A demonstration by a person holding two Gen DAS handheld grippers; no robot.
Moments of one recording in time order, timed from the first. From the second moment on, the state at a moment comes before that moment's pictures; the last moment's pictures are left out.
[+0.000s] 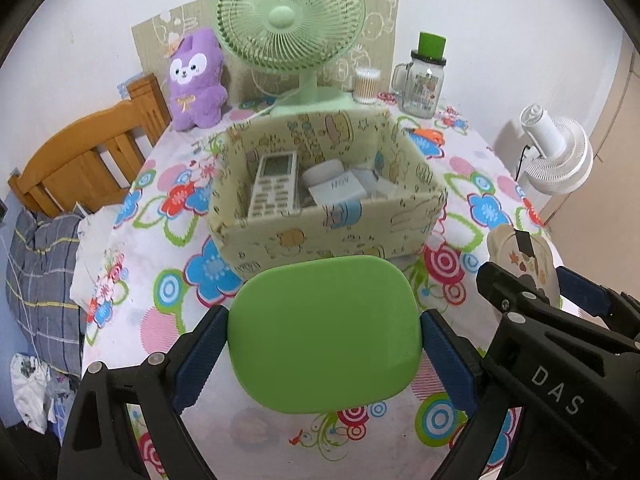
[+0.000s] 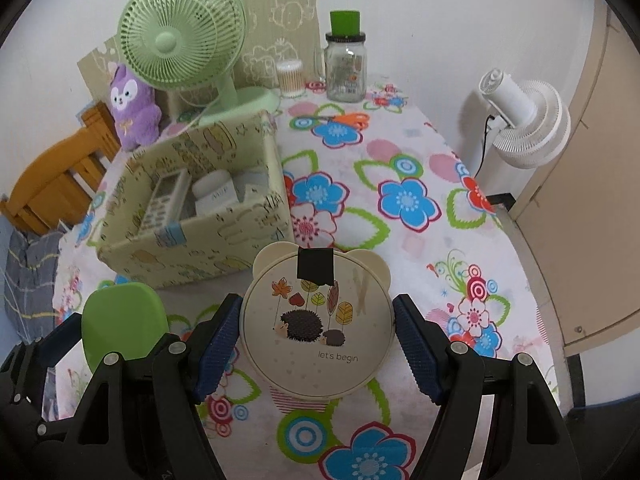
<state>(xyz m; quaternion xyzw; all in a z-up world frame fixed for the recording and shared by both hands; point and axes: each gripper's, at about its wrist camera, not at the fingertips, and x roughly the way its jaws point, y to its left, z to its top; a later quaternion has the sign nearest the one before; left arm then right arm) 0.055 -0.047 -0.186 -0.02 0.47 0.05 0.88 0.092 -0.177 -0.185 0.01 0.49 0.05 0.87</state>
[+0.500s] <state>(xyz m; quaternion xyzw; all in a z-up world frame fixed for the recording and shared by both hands) 0.056 -0.037 -0.141 -0.02 0.43 0.05 0.90 0.090 -0.170 -0.139 0.03 0.44 0.05 0.90</state>
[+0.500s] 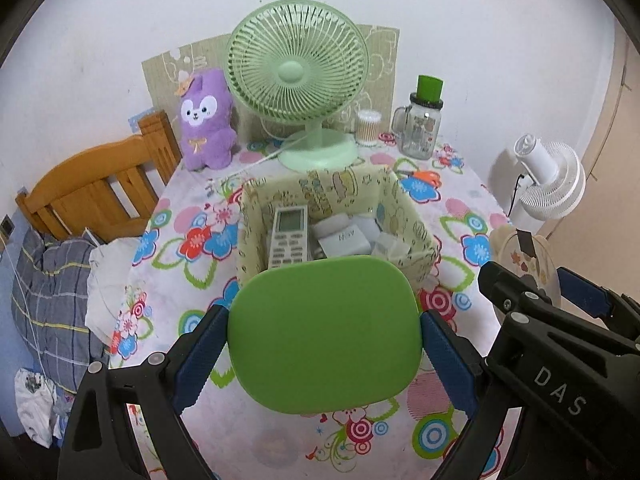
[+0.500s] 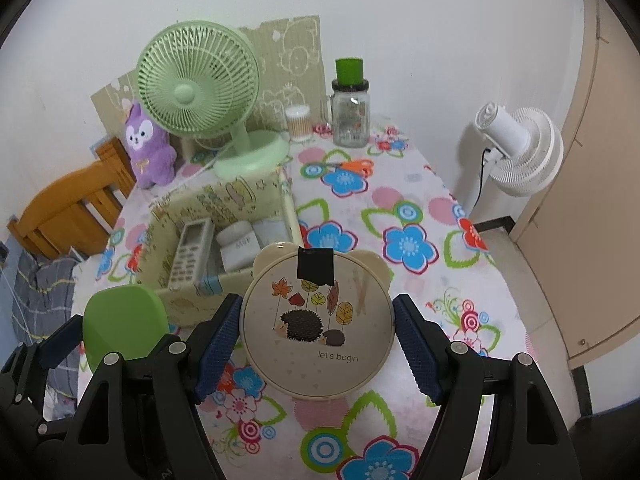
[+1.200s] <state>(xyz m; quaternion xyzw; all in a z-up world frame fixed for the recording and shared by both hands) 0.067 -0.034 -0.114 -0.02 0.40 0.05 0.92 0.102 -0.168 -0.110 0.03 0.41 0.05 0.91</state>
